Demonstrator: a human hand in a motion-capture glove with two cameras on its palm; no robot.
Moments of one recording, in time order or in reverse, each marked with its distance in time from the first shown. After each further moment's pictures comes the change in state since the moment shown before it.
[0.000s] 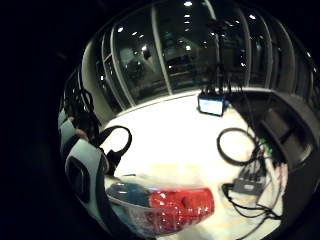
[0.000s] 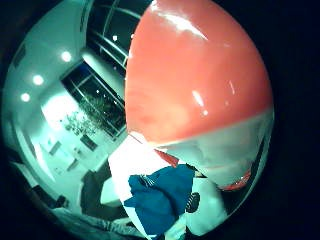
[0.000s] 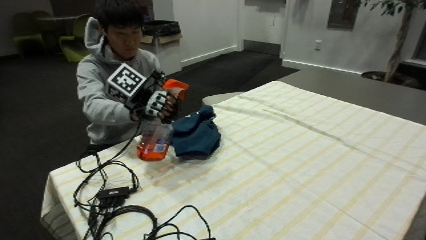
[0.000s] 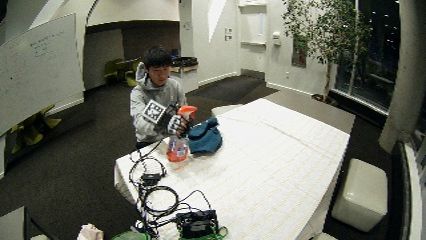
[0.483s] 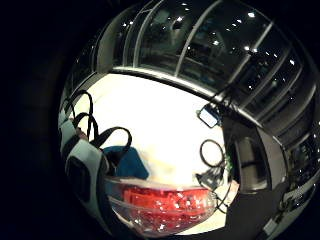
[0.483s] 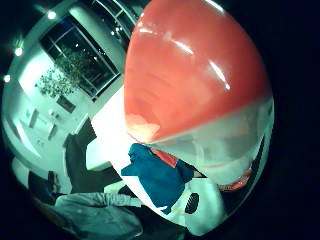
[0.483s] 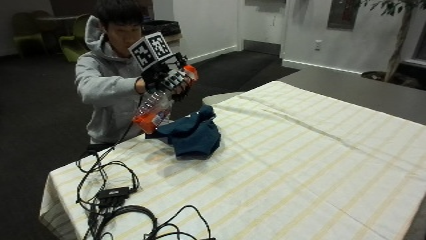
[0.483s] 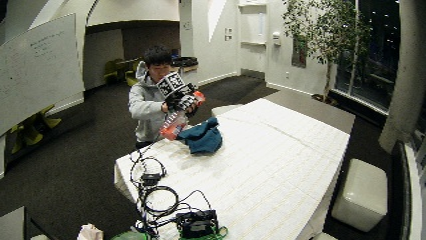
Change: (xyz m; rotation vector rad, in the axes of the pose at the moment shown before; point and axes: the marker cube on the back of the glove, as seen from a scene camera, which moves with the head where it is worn) arm -0.097 -0.011 -0.009 -0.348 0.264 -0.336
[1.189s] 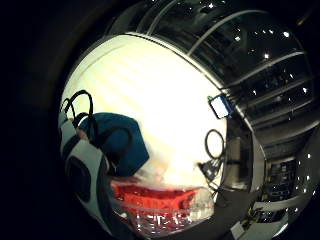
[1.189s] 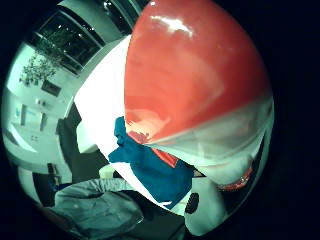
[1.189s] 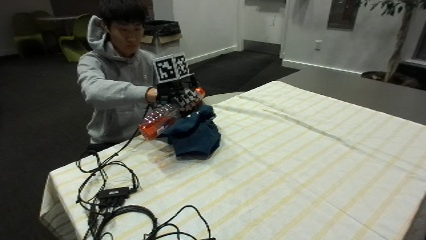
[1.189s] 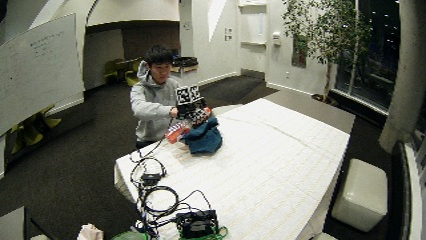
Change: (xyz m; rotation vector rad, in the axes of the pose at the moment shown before) arm -0.038 0.023 0.065 -0.246 0.117 -0.121
